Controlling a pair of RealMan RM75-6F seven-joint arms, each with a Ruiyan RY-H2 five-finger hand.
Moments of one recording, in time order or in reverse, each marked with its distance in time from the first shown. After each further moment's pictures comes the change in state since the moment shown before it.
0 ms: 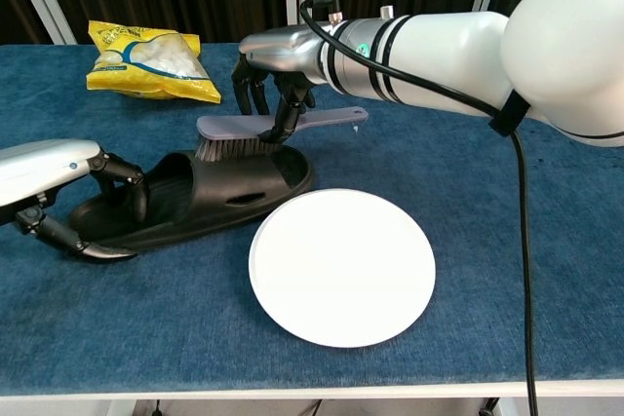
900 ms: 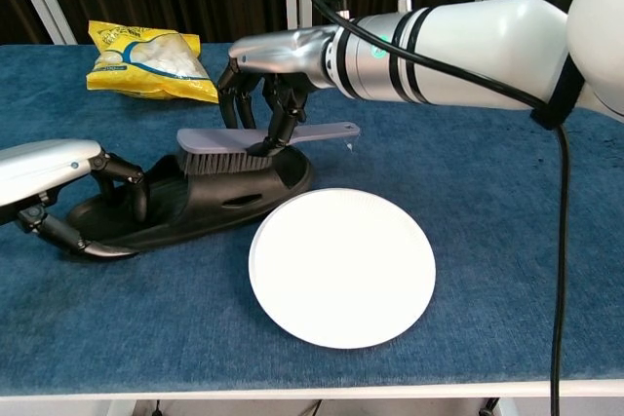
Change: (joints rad) left arm -0.003 -0.005 -0.001 0.011 -0.005 -0.012 -0.006; right arm -0.035 0.083 -0.004 -0.123 -0.110 -0.075 0.144
